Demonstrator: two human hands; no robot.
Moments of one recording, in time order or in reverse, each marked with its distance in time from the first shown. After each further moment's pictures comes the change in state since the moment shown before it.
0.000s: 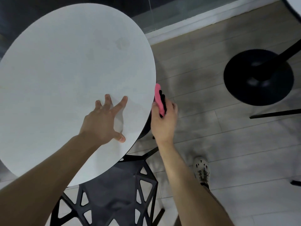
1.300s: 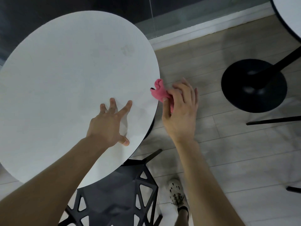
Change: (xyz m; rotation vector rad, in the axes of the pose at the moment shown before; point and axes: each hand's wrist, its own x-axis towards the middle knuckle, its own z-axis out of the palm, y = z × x) left_hand 0.001 0.000 0.000 0.015 -0.022 -0.001; right_hand 0.033 -0.036 -0.039 -0.546 0.063 -0.615
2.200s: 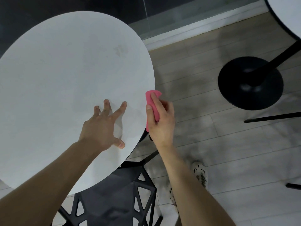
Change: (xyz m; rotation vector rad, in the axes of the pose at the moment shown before) left_hand 0.002 0.000 0.002 0.045 0.023 0.015; right_hand -0.035 -0.005 0.048 0.407 -0.124 0.336
